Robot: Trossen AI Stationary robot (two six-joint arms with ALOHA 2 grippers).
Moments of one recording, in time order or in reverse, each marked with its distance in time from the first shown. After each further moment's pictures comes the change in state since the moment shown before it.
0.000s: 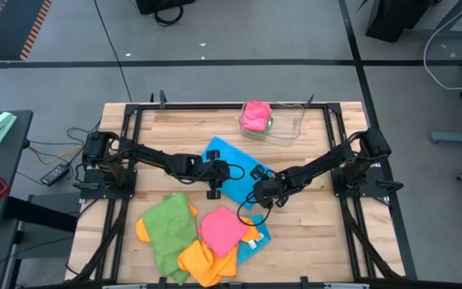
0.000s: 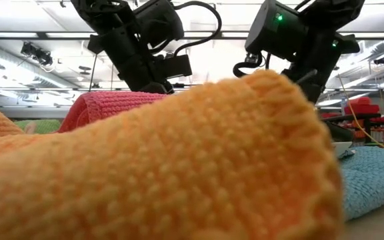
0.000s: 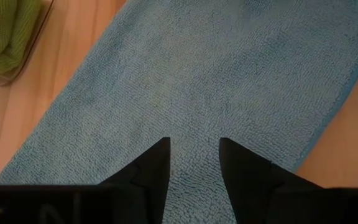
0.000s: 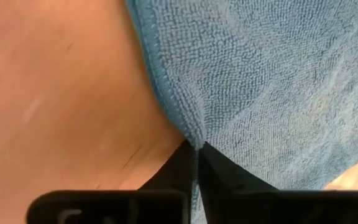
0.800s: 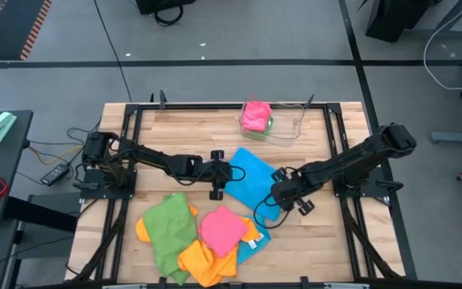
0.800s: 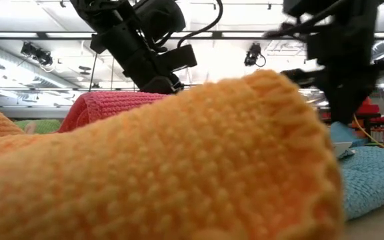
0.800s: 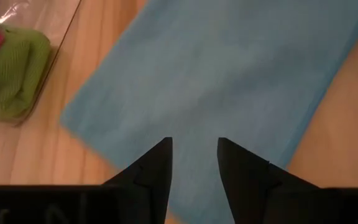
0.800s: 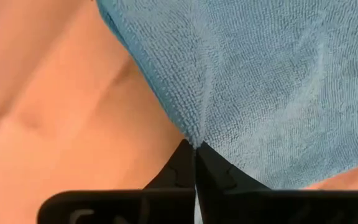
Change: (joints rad) left arm -0.010 0.000 0.000 0.095 0.001 0.073; right arm 0.112 -0.277 0.028 -0.511 -0.274 0.330
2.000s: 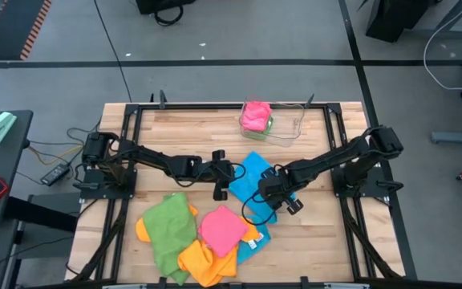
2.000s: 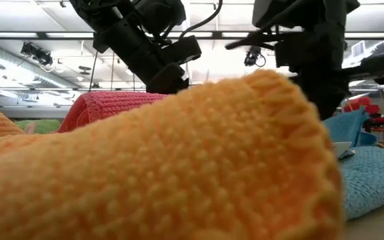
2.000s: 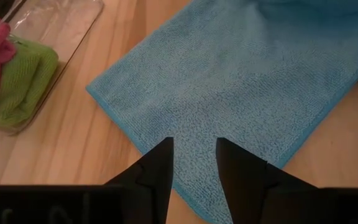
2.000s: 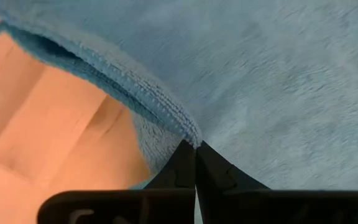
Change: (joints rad) left arm -0.010 0.000 0.000 0.088 0.000 -0.096; right arm -0.096 0.150 0.111 0.062 -0.057 -0.074
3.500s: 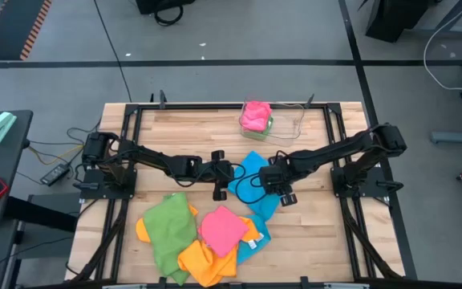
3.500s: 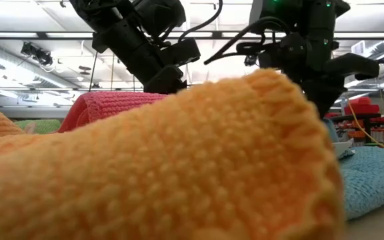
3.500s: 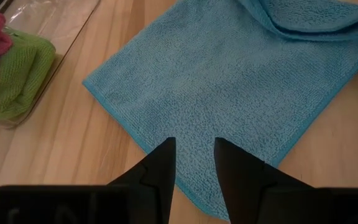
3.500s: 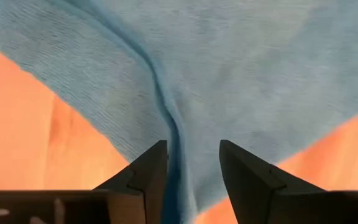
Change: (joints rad) left arm 0.000 0.000 0.000 -0.023 0.000 -0.003; right arm -0.087 -0.058 -0.001 -0.068 0.077 0.300
